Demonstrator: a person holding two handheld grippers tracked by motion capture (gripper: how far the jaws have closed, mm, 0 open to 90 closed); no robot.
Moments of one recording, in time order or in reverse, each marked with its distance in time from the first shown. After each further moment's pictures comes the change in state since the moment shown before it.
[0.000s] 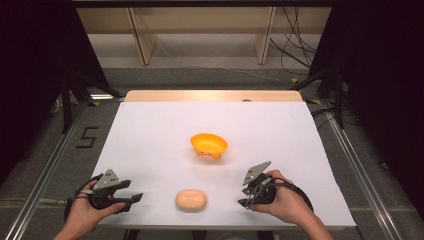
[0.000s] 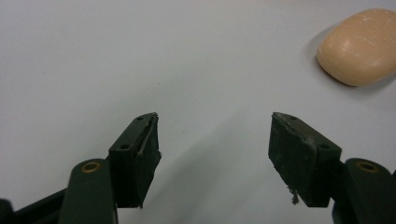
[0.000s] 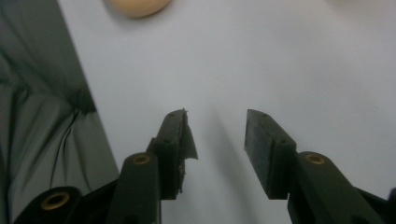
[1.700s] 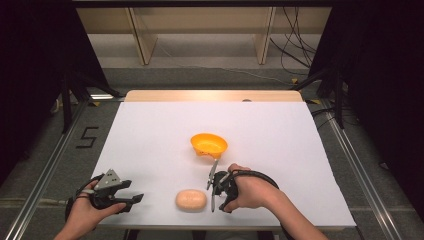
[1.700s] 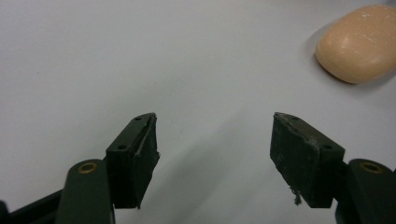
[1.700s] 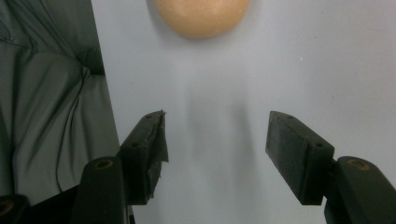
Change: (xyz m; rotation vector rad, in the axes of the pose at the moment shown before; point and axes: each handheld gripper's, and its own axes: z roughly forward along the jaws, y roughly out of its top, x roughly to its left) left arm 0.001 0.000 0.002 0.021 -0.001 0.019; right arm 0.022 0.083 0.036 0.331 0.005 -0.268
